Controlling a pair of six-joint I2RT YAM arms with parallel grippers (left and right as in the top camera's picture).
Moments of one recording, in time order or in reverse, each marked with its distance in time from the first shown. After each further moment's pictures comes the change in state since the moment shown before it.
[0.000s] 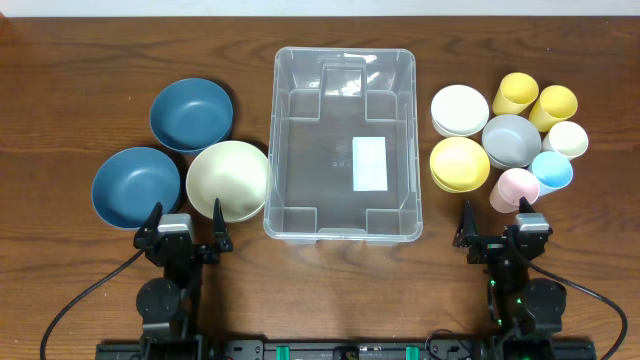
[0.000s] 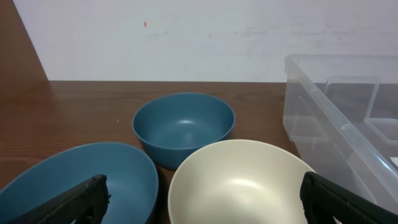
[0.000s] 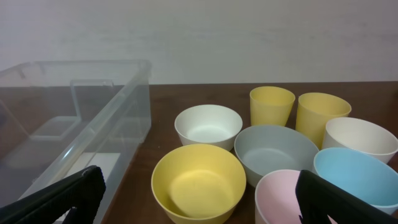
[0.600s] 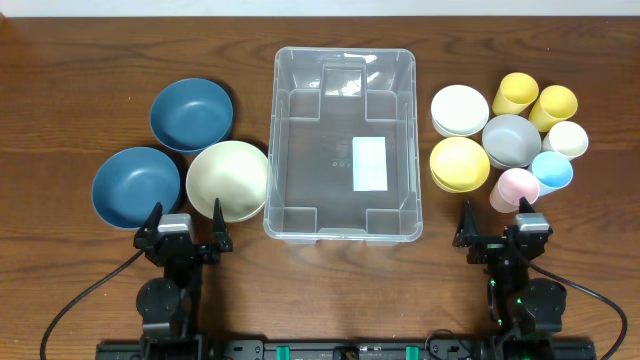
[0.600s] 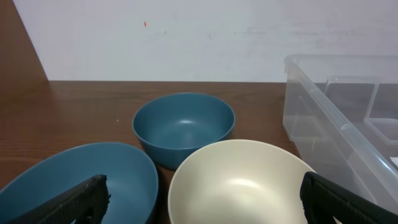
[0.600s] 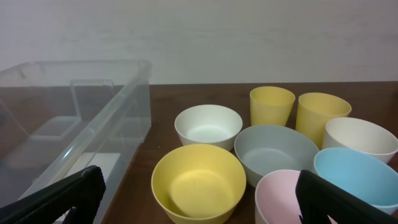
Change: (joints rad) left arm 0.000 0.000 0.000 0.000 0.000 0.000; right arm 0.000 0.000 0.000 0.000 0.000 0.000
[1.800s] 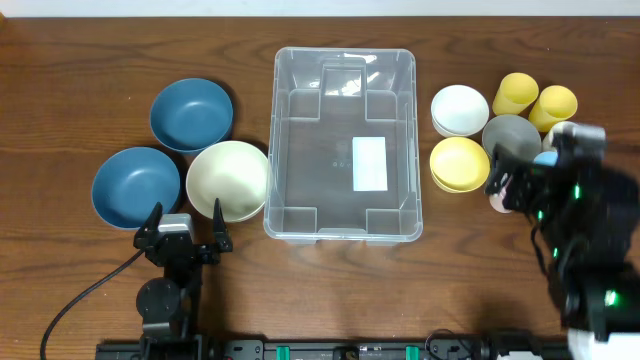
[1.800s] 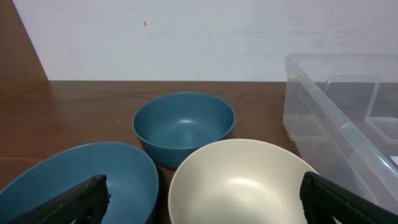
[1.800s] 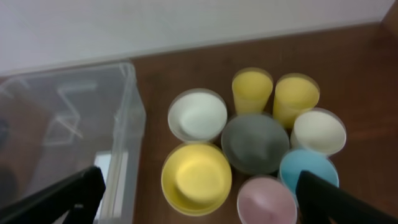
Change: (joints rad) left arm 0.000 0.001 0.001 -0.002 0.000 0.003; right arm -0.014 0.830 0.980 -0.621 0.062 0.104
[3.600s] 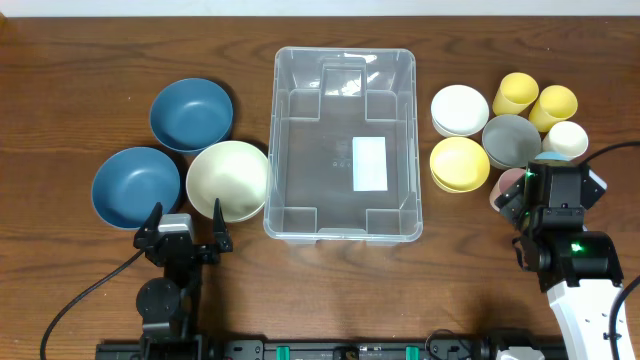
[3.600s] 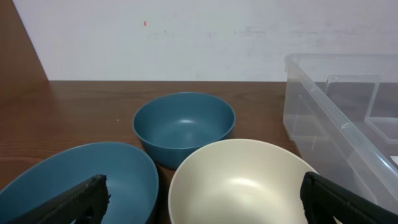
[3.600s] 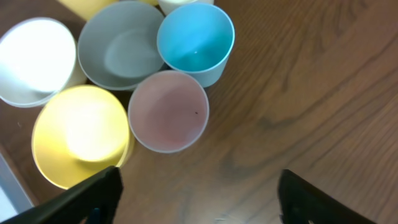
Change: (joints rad) left arm 0.000 0.000 0.000 0.000 0.000 0.000; right arm -0.002 0.129 -0.165 -0.174 0.353 0.568
